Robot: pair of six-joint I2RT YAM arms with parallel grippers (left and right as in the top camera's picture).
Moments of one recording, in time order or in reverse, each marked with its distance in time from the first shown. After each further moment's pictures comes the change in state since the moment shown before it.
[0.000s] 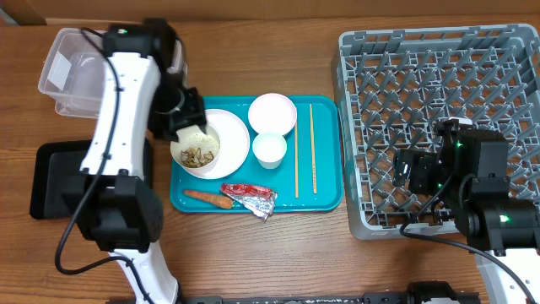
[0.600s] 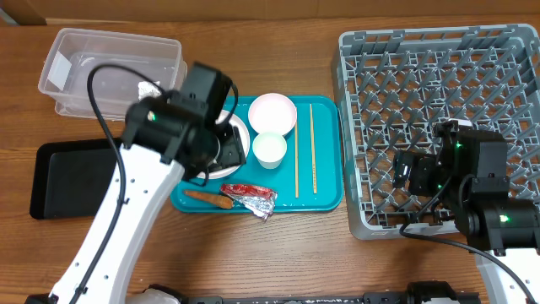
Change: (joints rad) left arm -0.328 -0.536 -0.431 0.269 -0.142 -0.372; right arm 0.000 0.000 0.000 -0.017 0.000 0.000
